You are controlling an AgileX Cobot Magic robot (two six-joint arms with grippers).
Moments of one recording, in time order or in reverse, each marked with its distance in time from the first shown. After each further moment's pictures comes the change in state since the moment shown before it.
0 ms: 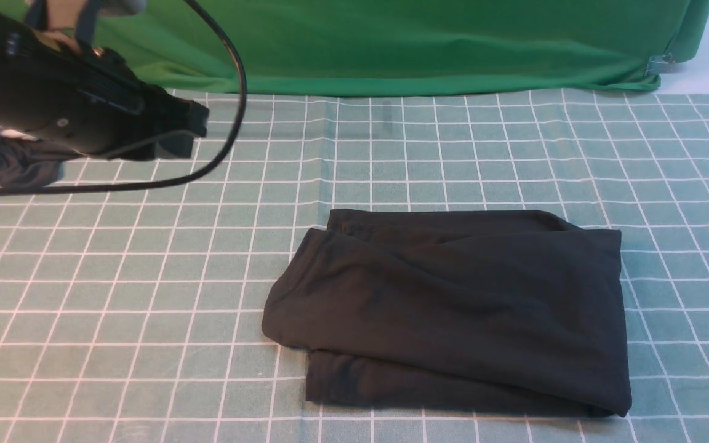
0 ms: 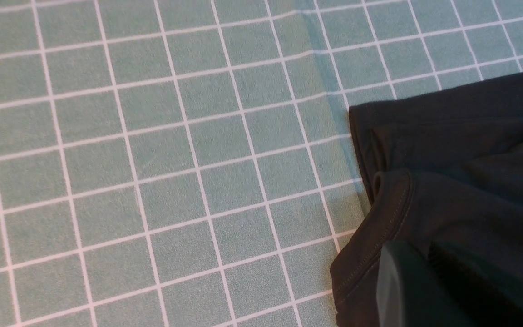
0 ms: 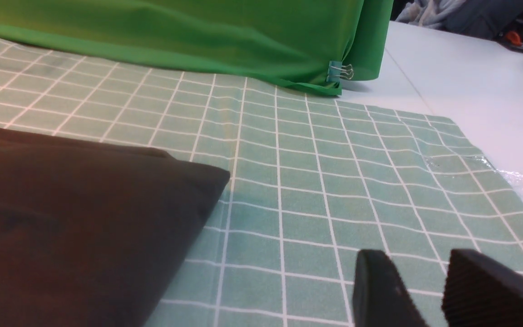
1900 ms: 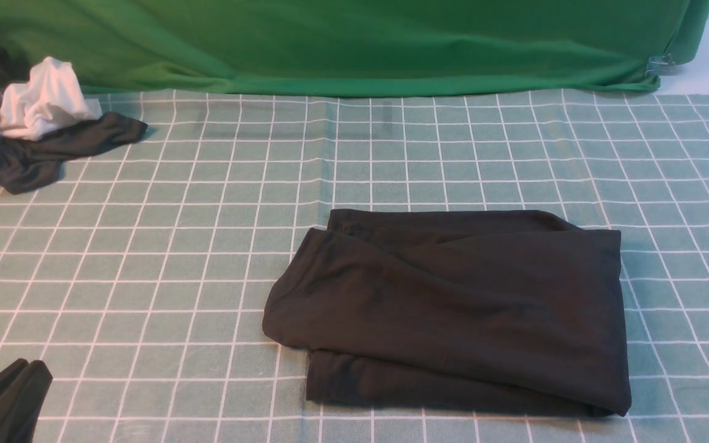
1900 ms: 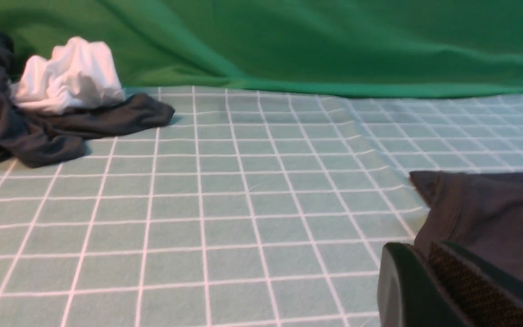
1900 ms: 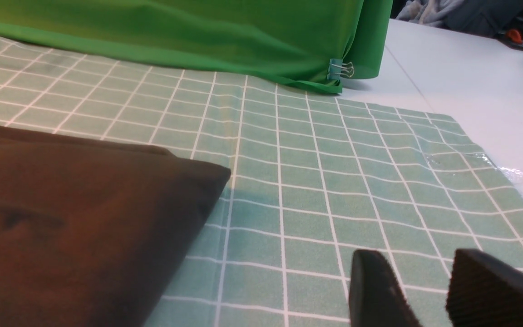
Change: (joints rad) right arm 0.000 0.000 0.005 0.000 0.001 0.002; left arm 0.024 -1.329 1.210 0.216 -0.601 -0.190
